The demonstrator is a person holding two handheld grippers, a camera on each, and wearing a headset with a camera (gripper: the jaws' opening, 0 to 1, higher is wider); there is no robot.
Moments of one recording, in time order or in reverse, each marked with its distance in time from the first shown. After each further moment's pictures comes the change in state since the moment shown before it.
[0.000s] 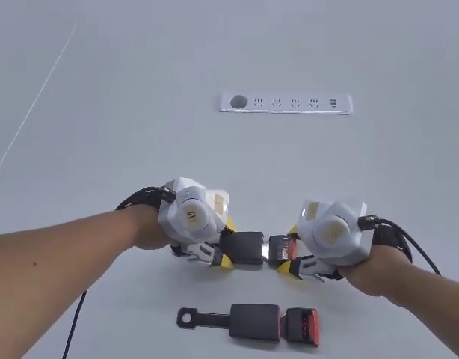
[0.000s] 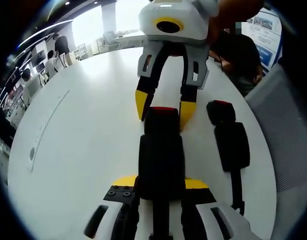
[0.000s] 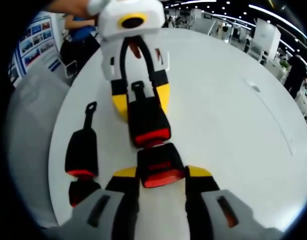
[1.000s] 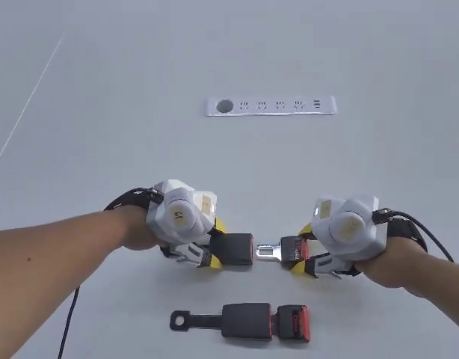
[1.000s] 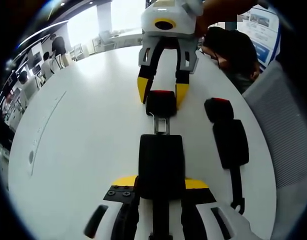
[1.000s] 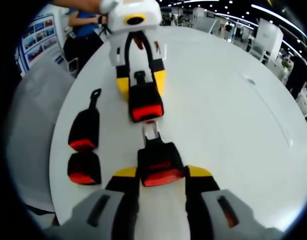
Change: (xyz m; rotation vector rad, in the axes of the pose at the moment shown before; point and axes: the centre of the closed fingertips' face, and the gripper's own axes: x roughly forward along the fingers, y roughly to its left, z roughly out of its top) left arm 0.000 0.001 0.000 0.026 0.019 -0.021; right arm -0.025 -0.008 -0.033 -0.016 0.018 0.014
